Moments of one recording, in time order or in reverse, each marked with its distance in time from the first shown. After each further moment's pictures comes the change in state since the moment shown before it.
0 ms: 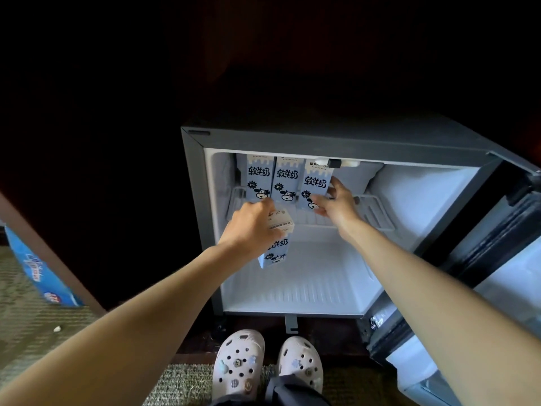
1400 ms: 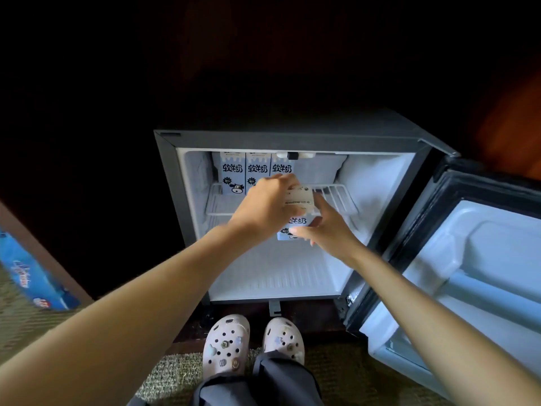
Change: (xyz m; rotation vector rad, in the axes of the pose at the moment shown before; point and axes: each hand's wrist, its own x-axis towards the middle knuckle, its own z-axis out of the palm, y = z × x) left_hand -0.028 0.075 -0.011 -0.031 0.055 0.315; right_hand -0.102 -0.006 -0.041 -0.264 -0.225 -0.147
